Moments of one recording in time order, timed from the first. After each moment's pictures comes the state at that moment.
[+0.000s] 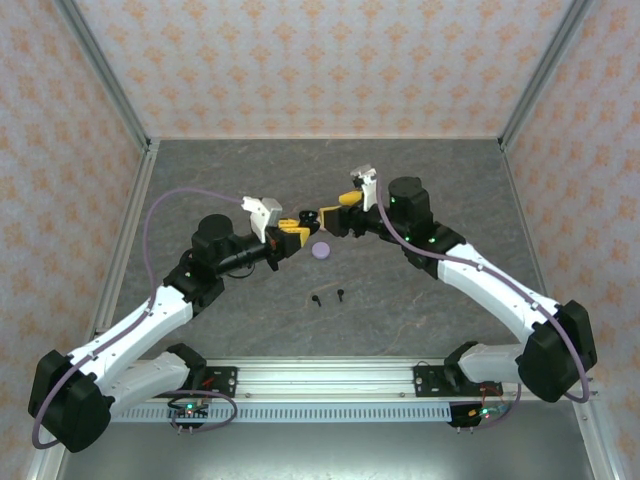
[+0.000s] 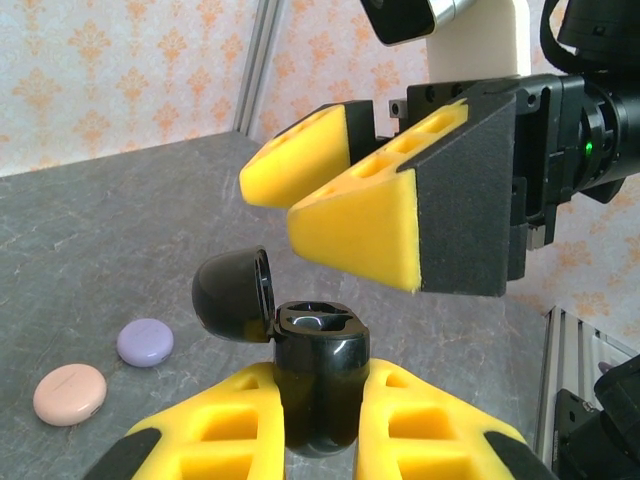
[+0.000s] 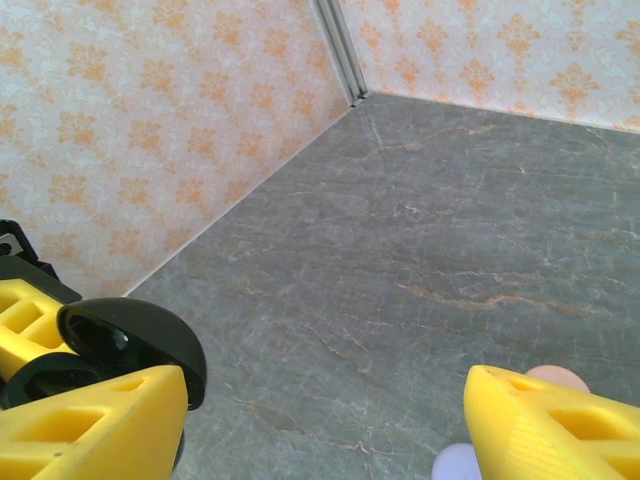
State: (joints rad) left arm -0.50 0.99 0.66 0.17 0.47 -0.24; right arm 0.59 1.26 0.97 -0.02 -0.40 0.25
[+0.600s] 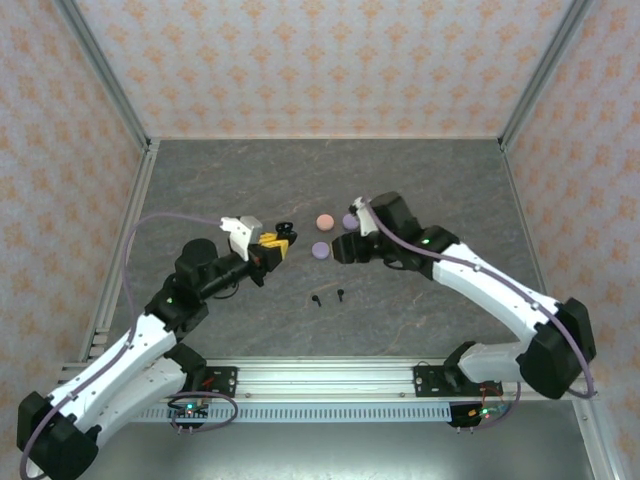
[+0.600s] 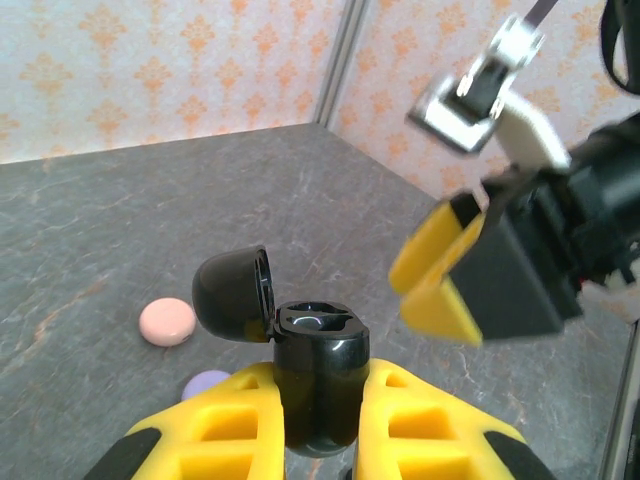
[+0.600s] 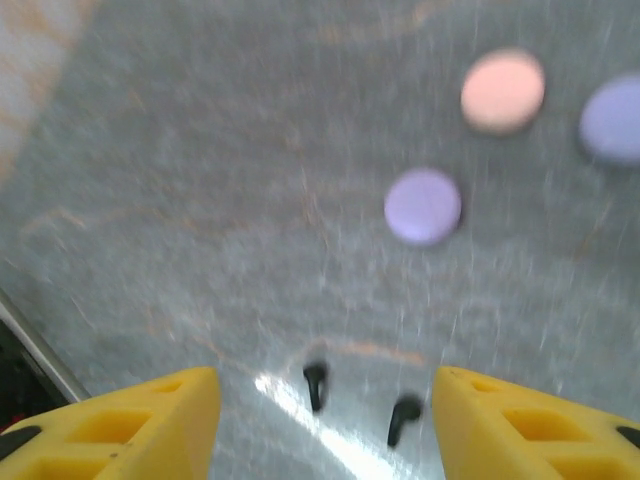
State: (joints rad) left arm -0.50 0.72 0.51 0.03 0.28 -0.23; right arm 0.71 1.30 1.03 -0.56 -0.22 0.39
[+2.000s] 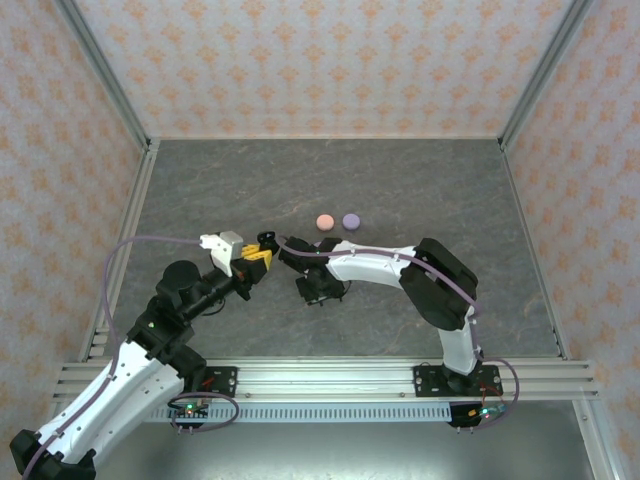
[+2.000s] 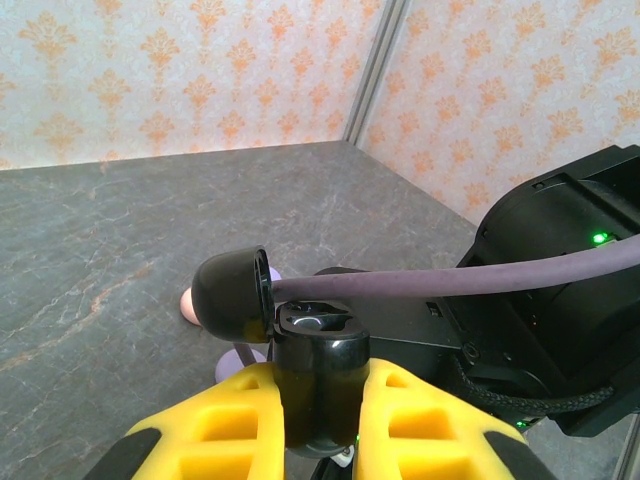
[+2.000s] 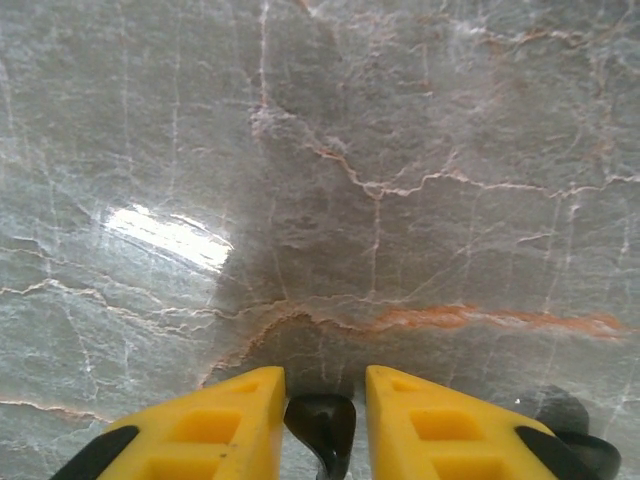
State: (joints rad) left arm -0.50 0.50 0.44 -0.10 0.21 -0.24; right arm 1.00 1.96 1.33 -0.80 0.02 0.59
